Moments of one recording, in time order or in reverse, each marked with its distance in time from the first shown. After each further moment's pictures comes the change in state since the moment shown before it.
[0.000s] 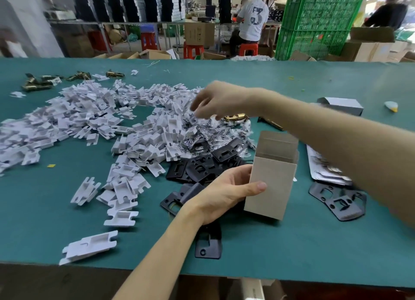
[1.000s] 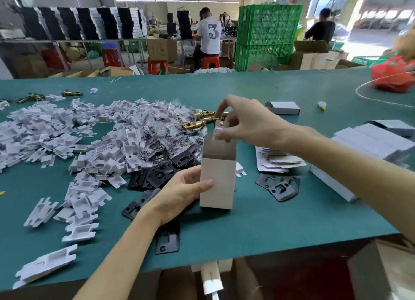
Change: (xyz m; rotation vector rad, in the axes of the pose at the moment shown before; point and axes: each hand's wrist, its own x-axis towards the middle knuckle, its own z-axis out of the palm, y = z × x) left_hand -0.002 -0.001 0.002 -0.037 -0.002 0.052; right_hand -0.168 0.038 -0.024 -0.093 0.365 0.090
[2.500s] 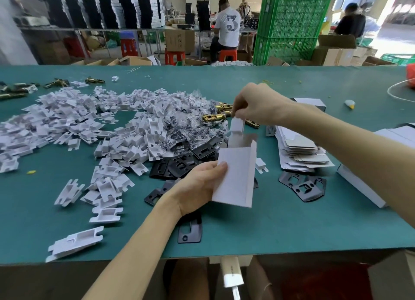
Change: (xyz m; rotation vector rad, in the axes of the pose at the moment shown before) left_hand -0.006 0.004 -0.008 -0.183 -0.042 -0.151; right_hand 0.060 -0.011 0.013 -0.303 -0.057 0.034
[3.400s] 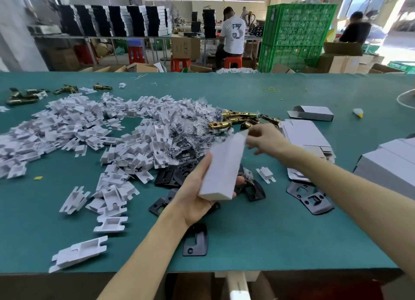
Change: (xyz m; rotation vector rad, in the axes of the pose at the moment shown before) left_hand 0.002 0.003 -0.004 -0.292 0.184 0.114; right_hand 0.004 0.052 0.084 0.560 0.048 0.280
